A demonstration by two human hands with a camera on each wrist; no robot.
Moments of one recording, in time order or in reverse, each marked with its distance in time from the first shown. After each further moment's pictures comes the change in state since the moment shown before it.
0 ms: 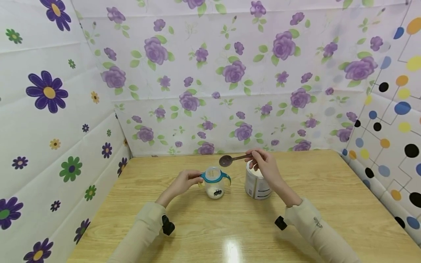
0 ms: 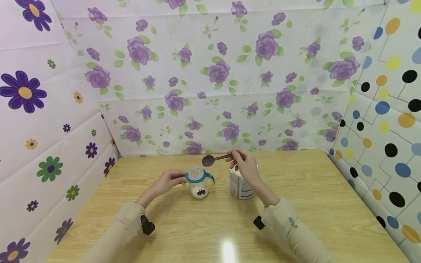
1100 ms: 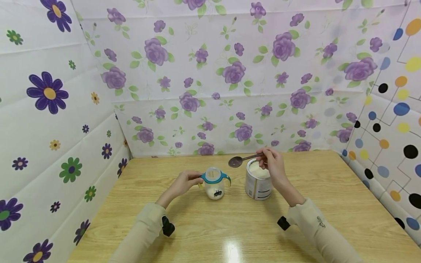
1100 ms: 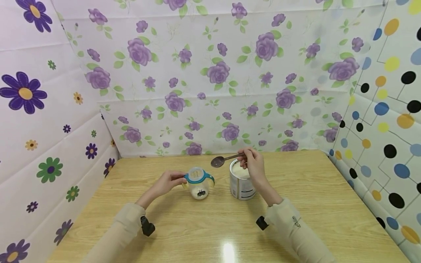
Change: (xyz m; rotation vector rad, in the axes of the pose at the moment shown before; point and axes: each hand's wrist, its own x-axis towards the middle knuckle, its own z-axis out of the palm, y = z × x) left_hand 0.000 -0.001 0.000 -0.019 -0.002 -0.002; right_hand 0.004 0.002 -0.015 0.131 0.211 0.085
